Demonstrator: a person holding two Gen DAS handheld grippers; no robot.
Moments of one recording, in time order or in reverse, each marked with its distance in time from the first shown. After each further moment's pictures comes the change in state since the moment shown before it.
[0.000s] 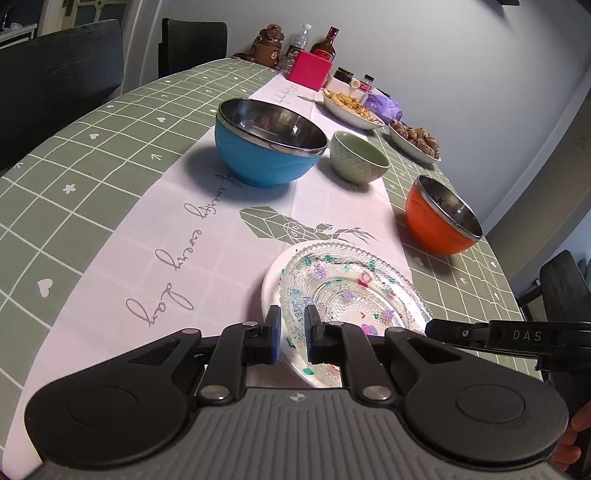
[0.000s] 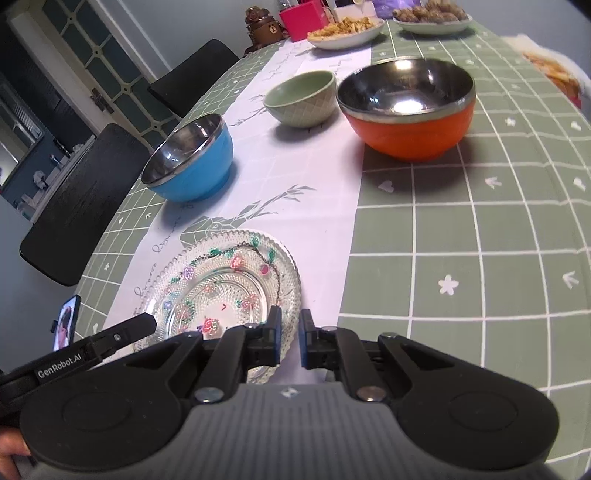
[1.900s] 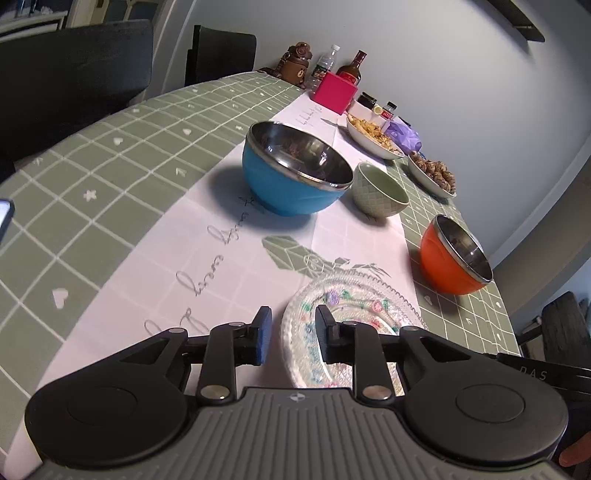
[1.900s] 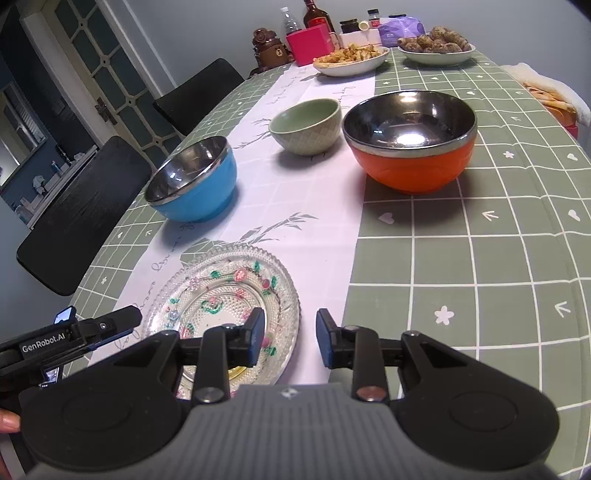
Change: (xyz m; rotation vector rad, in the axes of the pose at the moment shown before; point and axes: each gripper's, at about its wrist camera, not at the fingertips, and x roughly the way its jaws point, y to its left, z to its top) left arm -0.004 0.012 0.019 -0.094 -0.060 0.023; right arm -0.003 0.003 0.007 -0.016 -0.060 -0.028
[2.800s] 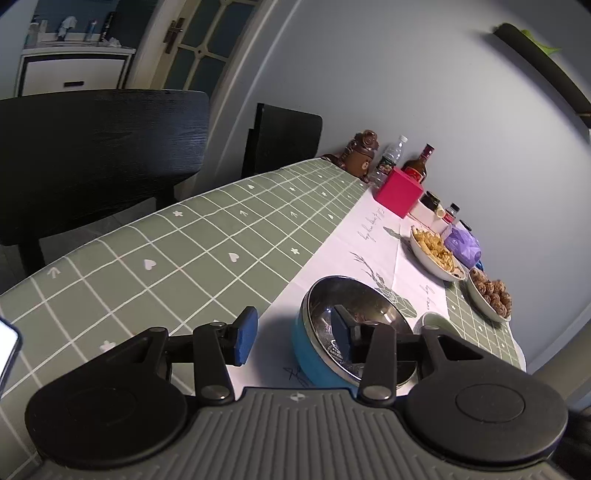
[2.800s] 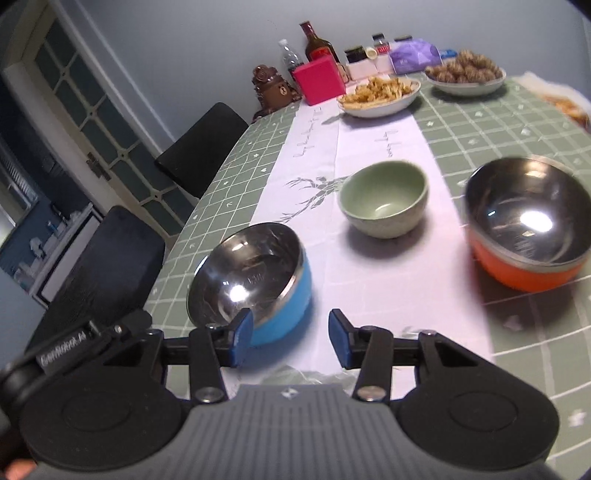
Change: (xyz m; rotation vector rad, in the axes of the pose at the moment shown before) left arm 0.038 0.028 0.100 -0.150 -0.246 0.153; right arm 0.076 0.088 0.087 0.163 -0.119 0.035
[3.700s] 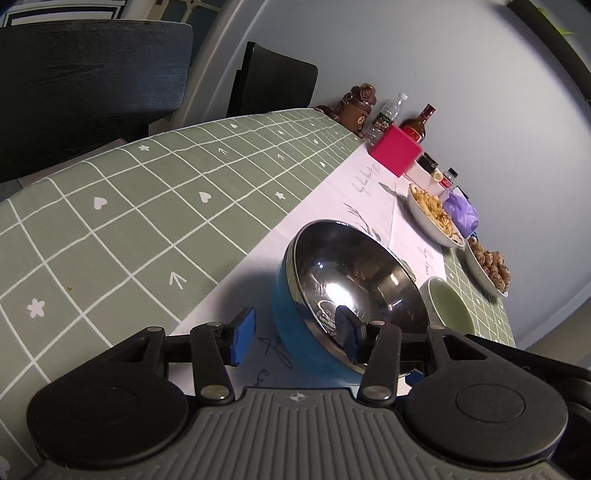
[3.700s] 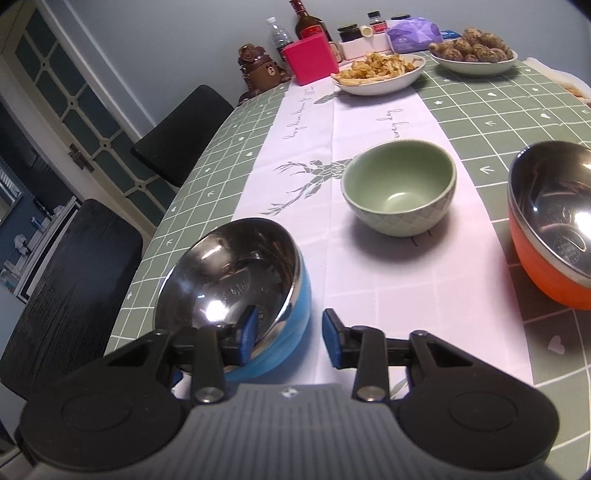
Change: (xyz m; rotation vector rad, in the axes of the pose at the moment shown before) left arm 0.056 -0.002 -0.021 -0.045 0.145 -0.050; right arm 0.047 0.003 0.010 -0.038 0.039 -0.035
